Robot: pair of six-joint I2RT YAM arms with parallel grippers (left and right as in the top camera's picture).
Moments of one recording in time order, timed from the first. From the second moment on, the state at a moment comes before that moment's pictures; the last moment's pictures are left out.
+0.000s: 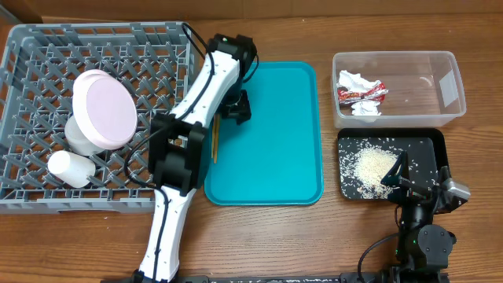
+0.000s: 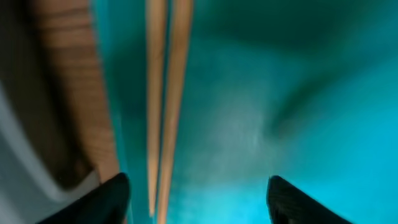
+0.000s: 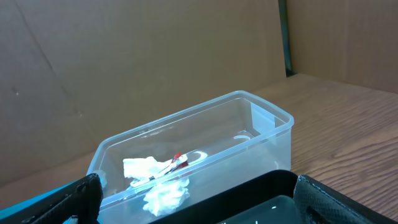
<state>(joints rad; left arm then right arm) -0.36 2.49 2.23 -1.50 -0.09 -0.52 -0.05 0.01 0.02 -0.01 0.25 0.28</state>
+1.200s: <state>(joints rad) -0.36 2.40 2.01 -1.30 -0.09 -0.31 -0.05 0.01 0.02 -0.01 0.25 0.28</state>
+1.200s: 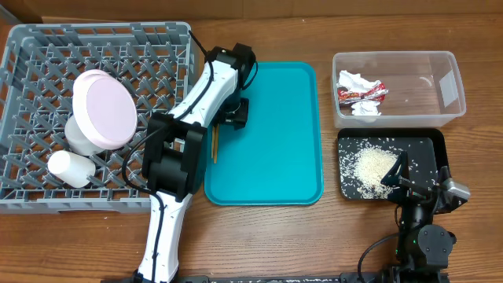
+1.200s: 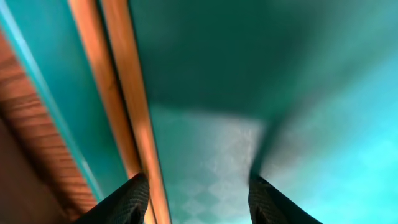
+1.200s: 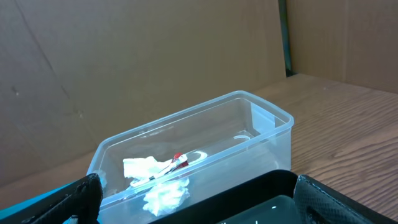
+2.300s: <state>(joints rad) -0.14 1.86 1.87 -1.40 -0.22 -0.41 -0.05 0.01 0.02 -0.01 0.25 0.28</state>
